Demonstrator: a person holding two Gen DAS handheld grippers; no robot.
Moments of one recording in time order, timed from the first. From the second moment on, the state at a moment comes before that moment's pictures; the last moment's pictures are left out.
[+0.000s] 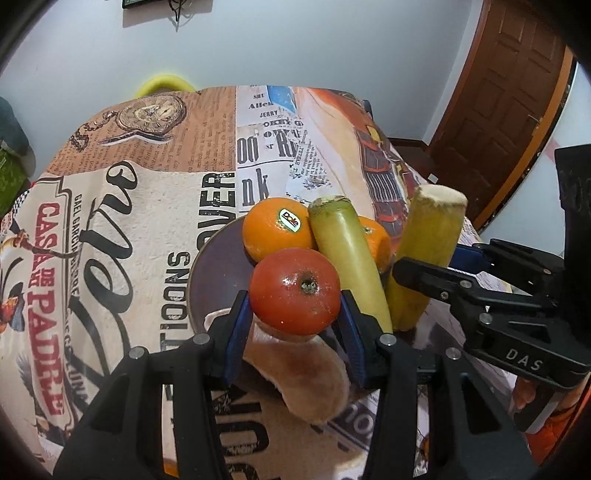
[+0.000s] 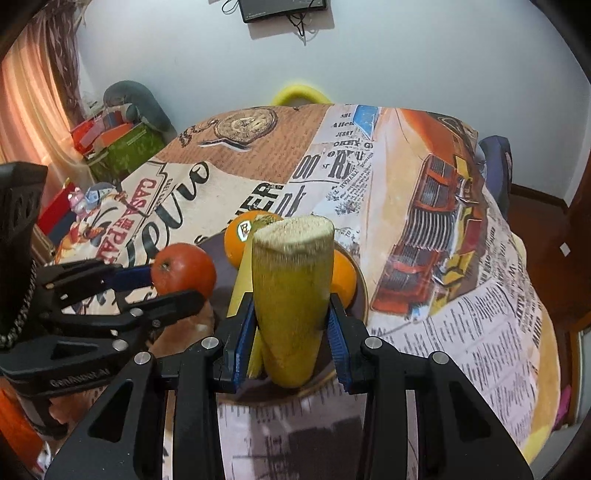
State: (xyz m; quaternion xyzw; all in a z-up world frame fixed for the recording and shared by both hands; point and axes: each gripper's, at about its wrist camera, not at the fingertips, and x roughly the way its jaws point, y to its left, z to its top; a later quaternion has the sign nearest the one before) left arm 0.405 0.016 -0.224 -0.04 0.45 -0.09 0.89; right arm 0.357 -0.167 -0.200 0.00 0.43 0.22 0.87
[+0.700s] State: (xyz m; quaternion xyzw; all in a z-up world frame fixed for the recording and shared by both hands) left arm 0.393 0.014 -0.215 -0.03 0.44 -0.08 0.90; right arm 0.362 -0.170 -0.209 0.00 0.44 0.21 0.87
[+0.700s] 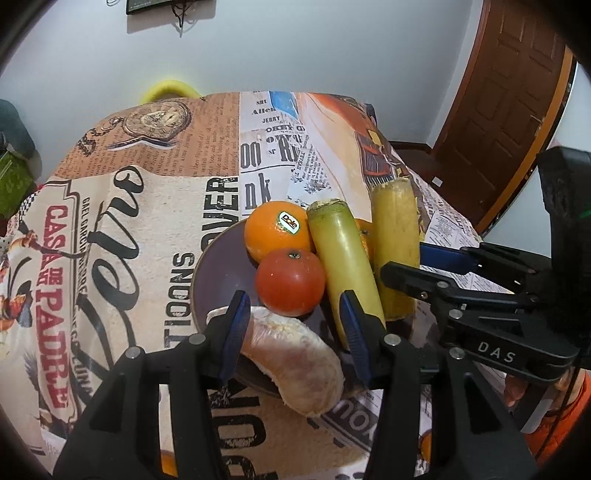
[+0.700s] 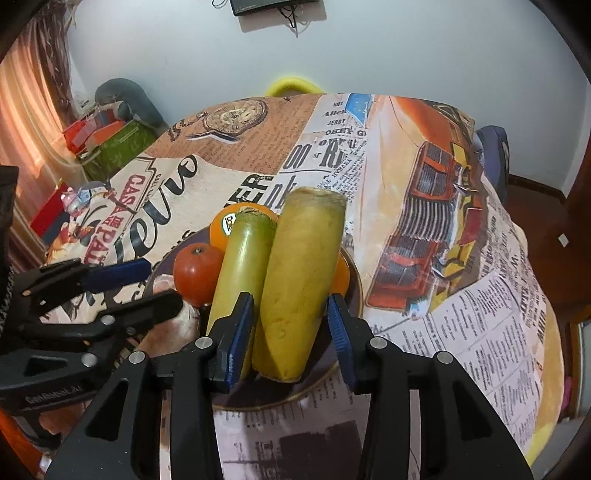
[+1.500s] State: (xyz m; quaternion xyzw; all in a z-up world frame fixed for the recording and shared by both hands) left arm 0.334 0.043 -0.178 -0.03 0.39 -0.05 0.92; right arm 0.339 -0.238 -0.195 0.00 0.44 0.13 0.89
